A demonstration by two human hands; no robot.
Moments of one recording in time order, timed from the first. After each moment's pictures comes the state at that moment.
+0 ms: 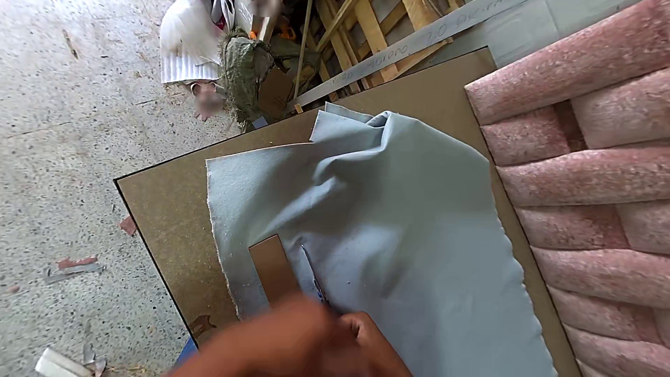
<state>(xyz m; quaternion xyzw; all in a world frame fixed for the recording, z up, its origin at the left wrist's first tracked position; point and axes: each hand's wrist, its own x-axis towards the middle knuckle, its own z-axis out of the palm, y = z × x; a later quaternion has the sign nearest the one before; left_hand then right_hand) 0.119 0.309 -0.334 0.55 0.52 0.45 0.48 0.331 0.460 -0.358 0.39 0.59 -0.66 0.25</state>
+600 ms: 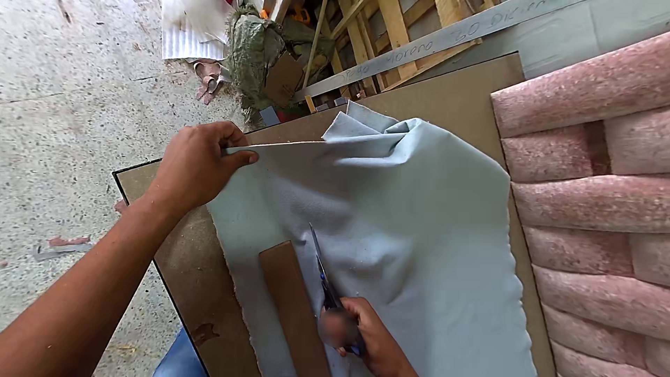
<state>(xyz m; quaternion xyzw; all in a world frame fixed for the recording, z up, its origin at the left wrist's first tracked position) -0.115 0.308 -0.392 0.30 0.86 0.35 0.22 0.269 0.472 -0.364 0.32 0.55 -0.74 0.22</state>
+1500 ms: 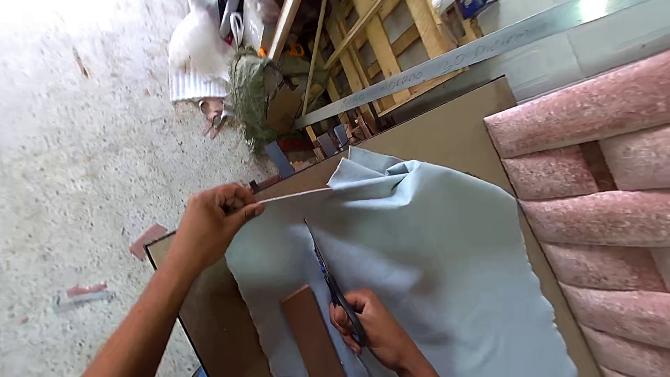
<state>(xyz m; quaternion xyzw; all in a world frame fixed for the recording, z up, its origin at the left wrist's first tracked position) -0.133 0.294 -0.401 0.29 0.78 0.51 0.24 0.168 0.489 -0.362 0.35 0.55 -0.73 0.21</state>
